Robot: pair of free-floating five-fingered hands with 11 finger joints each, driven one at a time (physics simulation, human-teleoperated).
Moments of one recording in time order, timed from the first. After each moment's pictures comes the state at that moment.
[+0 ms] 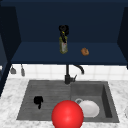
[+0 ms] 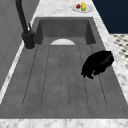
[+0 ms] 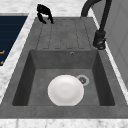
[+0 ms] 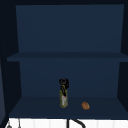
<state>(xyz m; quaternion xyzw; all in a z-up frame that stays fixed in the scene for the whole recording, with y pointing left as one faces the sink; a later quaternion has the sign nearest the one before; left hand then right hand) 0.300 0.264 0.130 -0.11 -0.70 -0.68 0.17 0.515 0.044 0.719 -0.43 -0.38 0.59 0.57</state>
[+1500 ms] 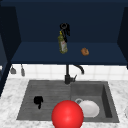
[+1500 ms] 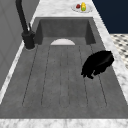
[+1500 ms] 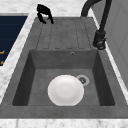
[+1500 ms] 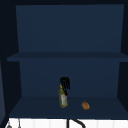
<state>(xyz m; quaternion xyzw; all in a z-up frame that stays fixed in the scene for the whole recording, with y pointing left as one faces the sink) 0.300 0.264 0.130 -0.11 -0.70 -0.68 0.17 0.542 0.038 0.726 -0.41 -0.34 0.61 0.58</state>
